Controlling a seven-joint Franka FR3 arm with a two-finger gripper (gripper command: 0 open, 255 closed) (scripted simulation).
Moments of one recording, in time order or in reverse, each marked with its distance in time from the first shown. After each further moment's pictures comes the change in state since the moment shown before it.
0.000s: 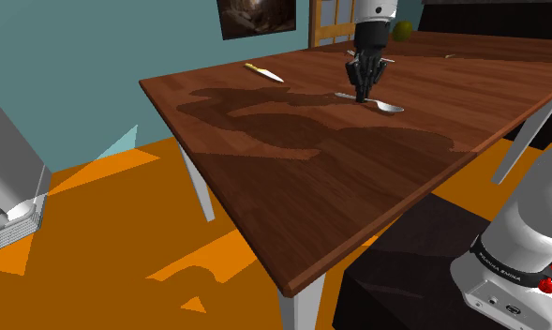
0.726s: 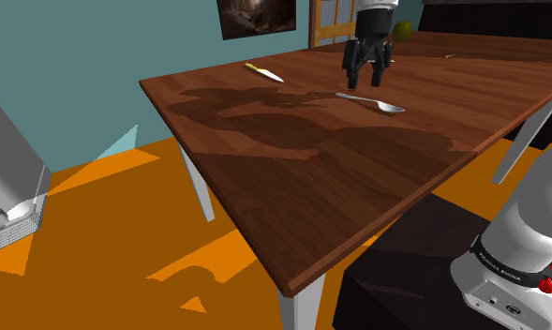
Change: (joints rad) arm 0.000 0.007 -0.001 0.064 -0.001 -0.058 0.008
